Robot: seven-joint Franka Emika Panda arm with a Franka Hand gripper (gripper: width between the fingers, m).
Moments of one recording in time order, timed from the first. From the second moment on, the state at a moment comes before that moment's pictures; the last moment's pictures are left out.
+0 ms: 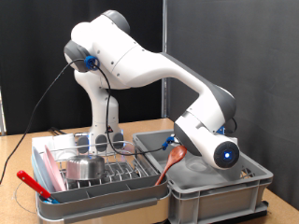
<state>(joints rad) -0.58 0.88 0.92 -1.85 0.13 1.42 -1.46</state>
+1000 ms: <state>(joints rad) -0.66 0.82 0.94 -1.97 0.24 1.51 -1.43</state>
